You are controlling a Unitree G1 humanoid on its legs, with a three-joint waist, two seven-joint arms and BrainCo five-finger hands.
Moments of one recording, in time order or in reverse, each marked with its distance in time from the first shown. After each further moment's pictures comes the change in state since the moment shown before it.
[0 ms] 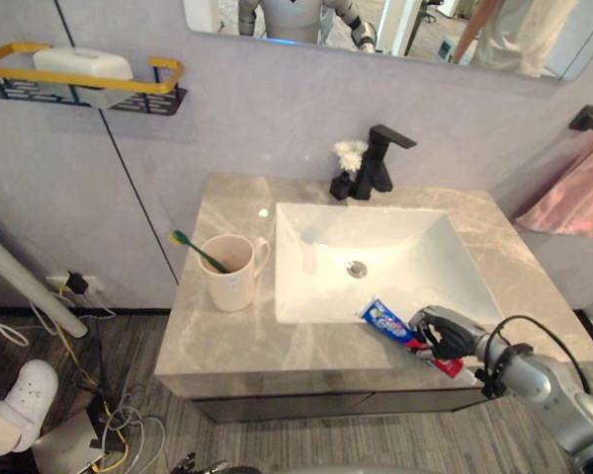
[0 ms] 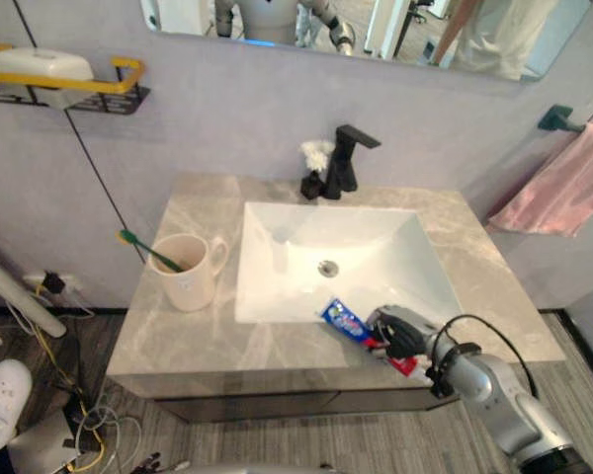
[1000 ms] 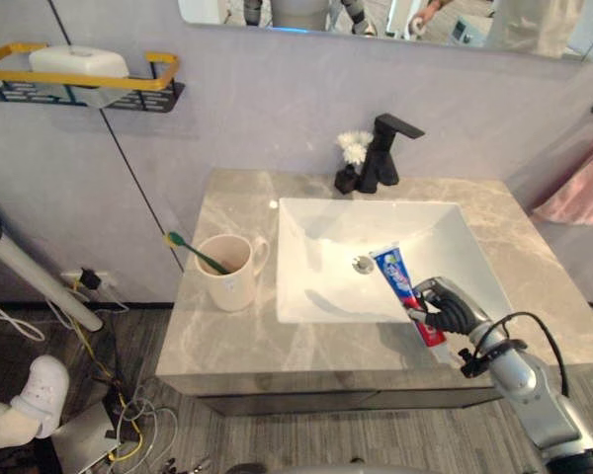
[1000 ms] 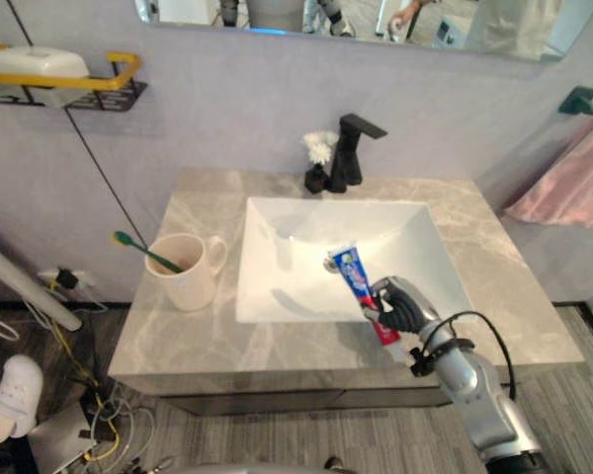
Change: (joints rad) left arm 0.014 0.000 0.249 -0.031 0.003 -0.006 0.042; right arm -0.019 0.254 -0.120 -0.003 0.008 0.010 -0.173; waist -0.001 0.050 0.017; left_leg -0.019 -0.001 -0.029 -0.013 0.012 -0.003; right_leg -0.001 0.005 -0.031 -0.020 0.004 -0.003
